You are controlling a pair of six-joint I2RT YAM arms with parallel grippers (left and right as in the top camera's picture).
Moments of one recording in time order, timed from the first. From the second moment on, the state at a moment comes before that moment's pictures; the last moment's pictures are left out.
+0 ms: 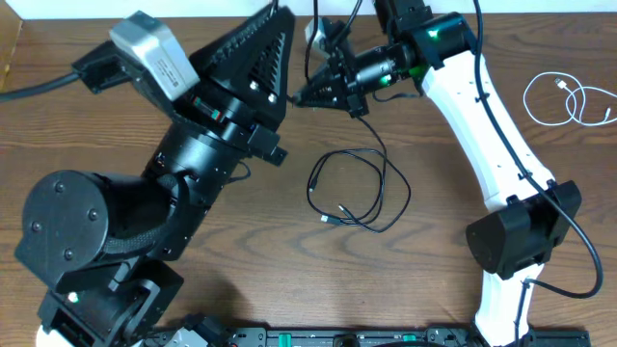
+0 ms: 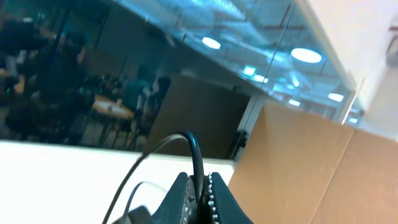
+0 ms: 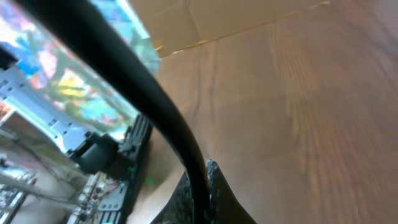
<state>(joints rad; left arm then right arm) -0.66 1.06 1.61 -0.21 -0.04 -0.41 0.39 2.07 2.15 -1.11 -1.21 -0.58</state>
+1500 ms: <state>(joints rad) -0.66 1.25 1.61 -0.78 -0.27 -0.42 -0.65 1.84 2.42 -1.20 -0.07 0.46</state>
